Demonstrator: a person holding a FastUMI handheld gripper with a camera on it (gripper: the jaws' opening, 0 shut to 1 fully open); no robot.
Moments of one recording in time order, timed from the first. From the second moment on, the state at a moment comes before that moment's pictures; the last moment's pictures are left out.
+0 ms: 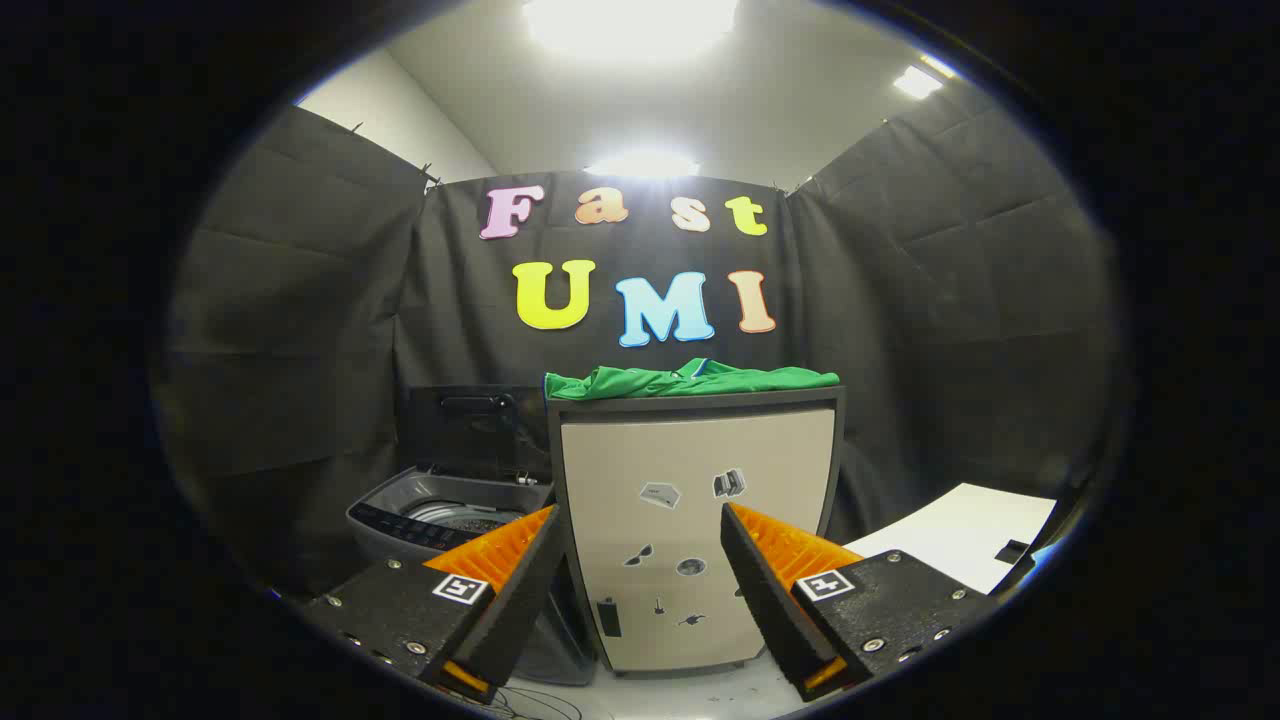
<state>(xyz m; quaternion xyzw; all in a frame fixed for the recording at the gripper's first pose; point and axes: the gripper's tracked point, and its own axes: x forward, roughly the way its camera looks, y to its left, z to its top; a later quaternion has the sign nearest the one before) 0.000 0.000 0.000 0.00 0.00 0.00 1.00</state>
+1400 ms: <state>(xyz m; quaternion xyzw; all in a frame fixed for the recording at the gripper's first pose) -0.027 -0.013 0.015 -0.01 0.00 -0.01 1.00</state>
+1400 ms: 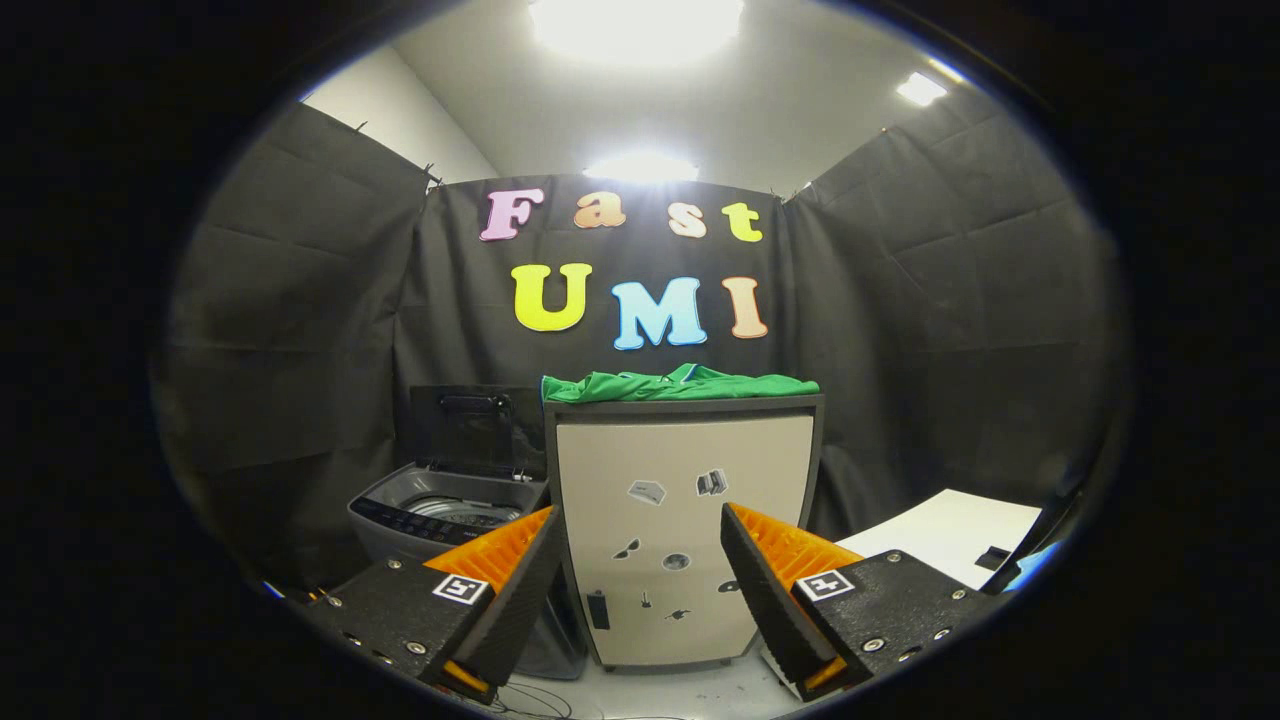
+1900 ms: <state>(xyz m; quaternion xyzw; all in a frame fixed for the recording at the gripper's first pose) 0.032 -0.041 0.087 -0.03 -0.01 -0.02 1.00</state>
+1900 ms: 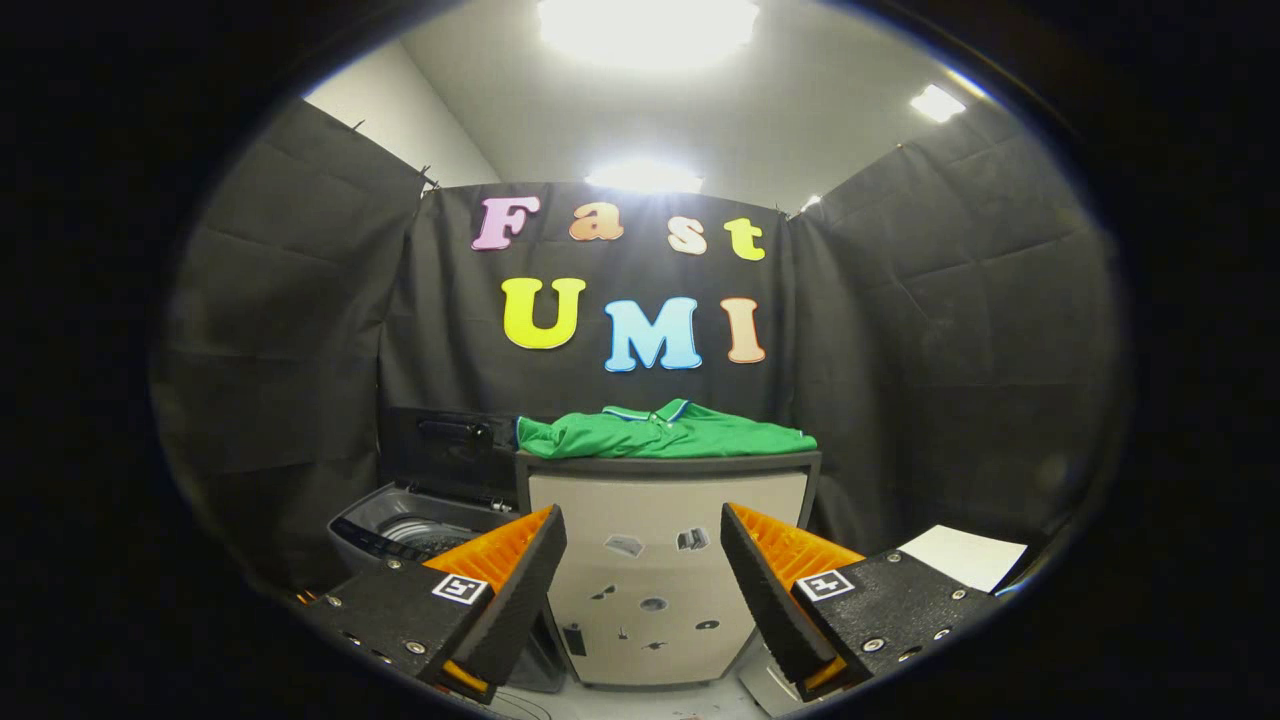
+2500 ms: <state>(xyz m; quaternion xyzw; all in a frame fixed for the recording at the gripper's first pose) 0.169 -0.071 0.154 0.01 0.01 -0.01 1.00</state>
